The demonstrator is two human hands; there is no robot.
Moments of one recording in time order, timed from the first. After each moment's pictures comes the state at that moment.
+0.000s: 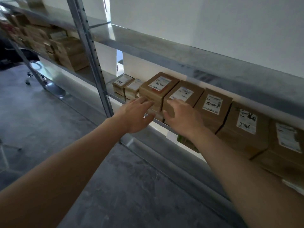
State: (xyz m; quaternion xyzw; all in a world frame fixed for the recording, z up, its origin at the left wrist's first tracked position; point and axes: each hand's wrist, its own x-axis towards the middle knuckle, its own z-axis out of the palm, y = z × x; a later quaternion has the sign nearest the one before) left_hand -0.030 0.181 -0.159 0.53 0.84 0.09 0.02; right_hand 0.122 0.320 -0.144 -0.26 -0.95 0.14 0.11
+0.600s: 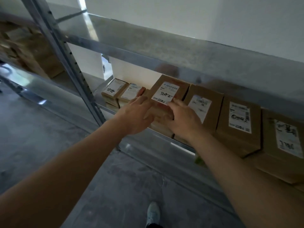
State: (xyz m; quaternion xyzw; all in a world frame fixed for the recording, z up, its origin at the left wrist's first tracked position) left_hand -0.192 0.276 -0.200 0.58 0.80 0.11 0.08; right_hand -0.037 0.401 -0.208 -0.31 -0.93 0.17 0.08
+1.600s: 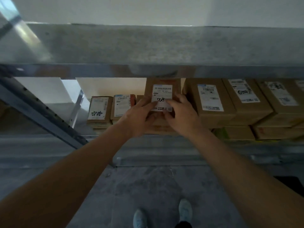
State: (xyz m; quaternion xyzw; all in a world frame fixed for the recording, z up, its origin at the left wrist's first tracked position) left_hand -0.340 0.327 -0.253 0.74 0.63 0.16 0.17; right_hand -0.150 0.366 -0.237 -0.52 -0.82 0.19 0.16
